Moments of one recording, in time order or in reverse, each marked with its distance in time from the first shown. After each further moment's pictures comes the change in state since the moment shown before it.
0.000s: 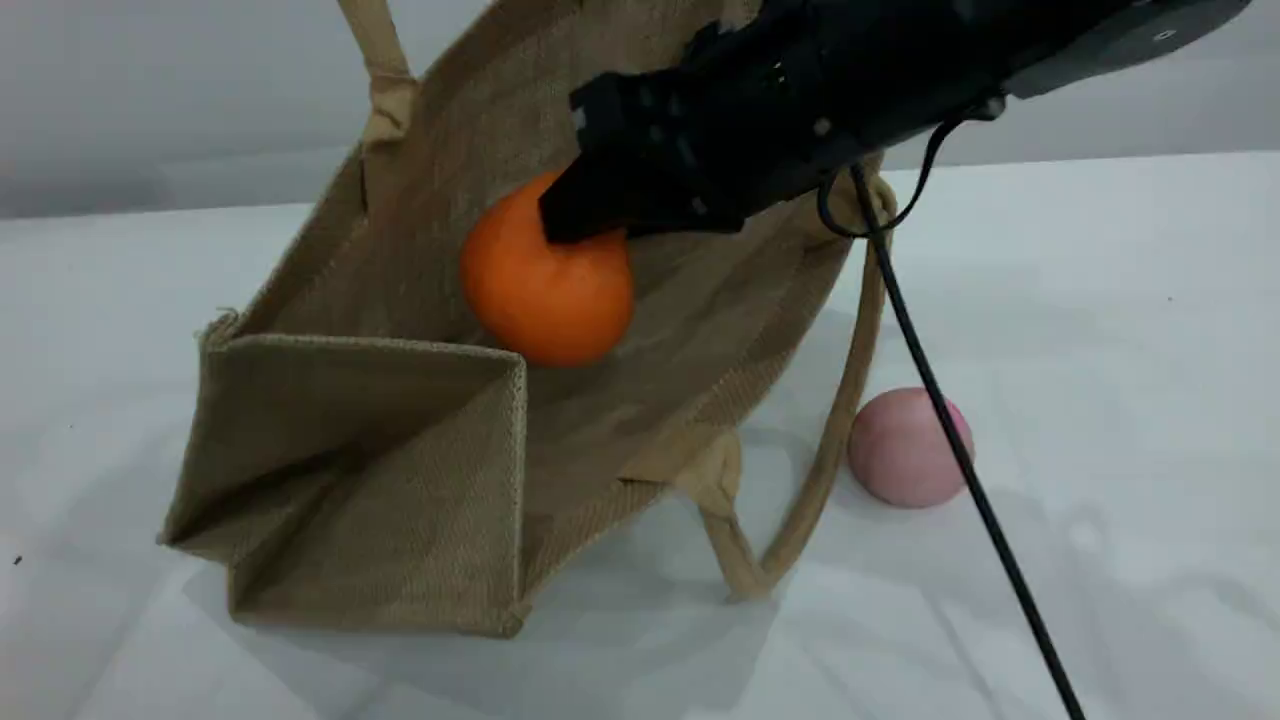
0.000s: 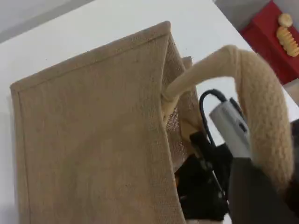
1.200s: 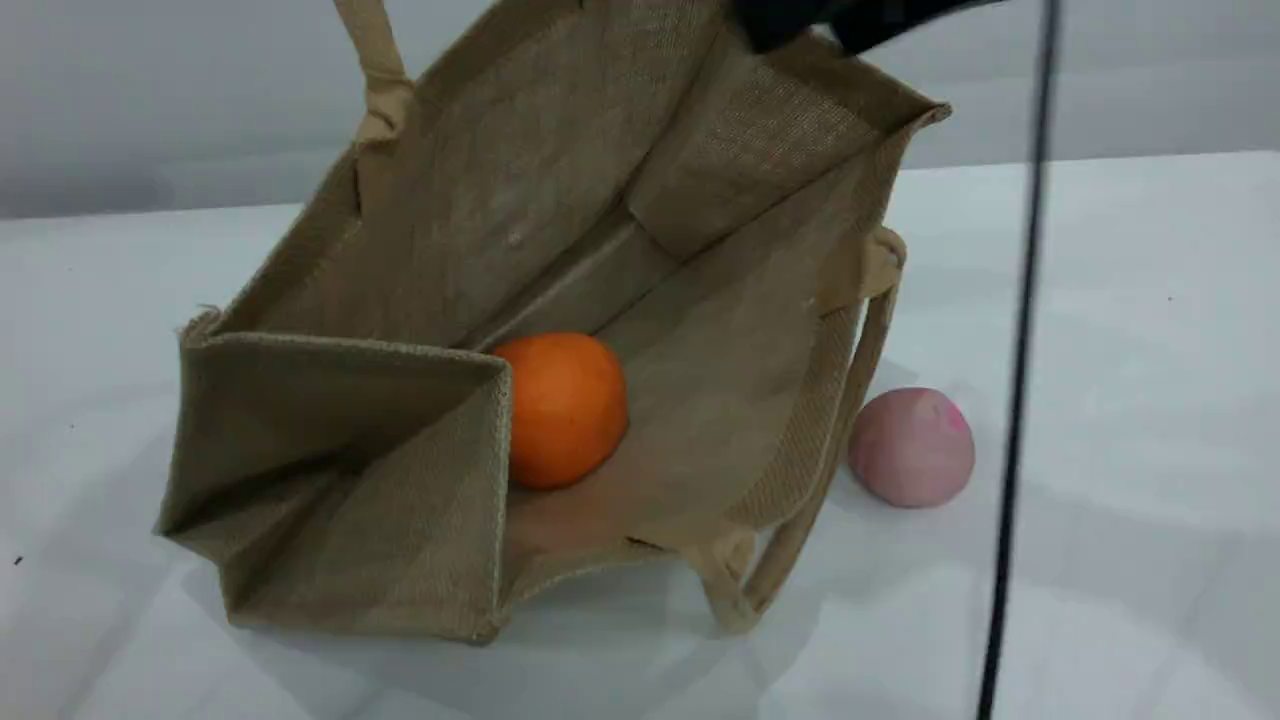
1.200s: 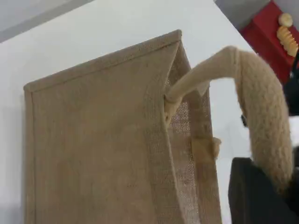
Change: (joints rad) left arm 0.000 0.000 0.000 0.000 0.000 -0.002; right arm -0.204 -0.353 0.001 -0.827 0.101 0.647
